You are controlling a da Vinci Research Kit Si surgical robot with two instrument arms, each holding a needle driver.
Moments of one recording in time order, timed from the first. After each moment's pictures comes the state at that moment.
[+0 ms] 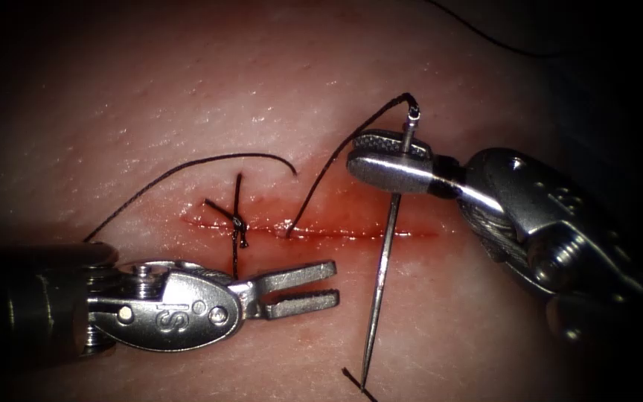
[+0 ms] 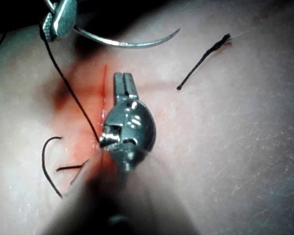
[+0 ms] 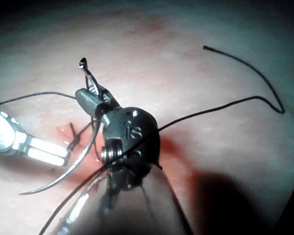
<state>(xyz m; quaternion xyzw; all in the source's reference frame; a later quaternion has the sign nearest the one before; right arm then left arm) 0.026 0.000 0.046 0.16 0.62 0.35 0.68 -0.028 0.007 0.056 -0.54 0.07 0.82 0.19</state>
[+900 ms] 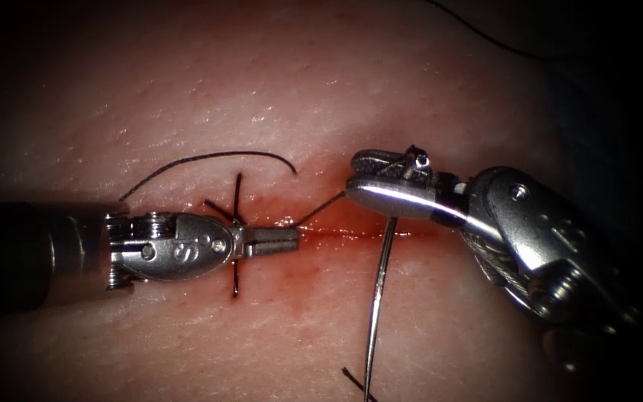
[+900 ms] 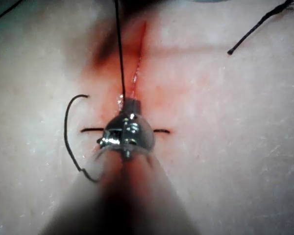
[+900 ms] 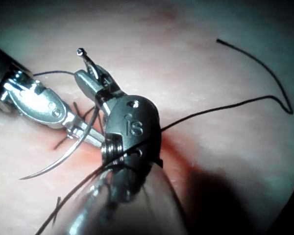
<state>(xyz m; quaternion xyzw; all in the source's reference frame) 0.026 -0.001 0.045 0.10 0.67 0.30 0.67 -0.025 0.009 0.068 -0.44 -0.02 0.88 0.19</state>
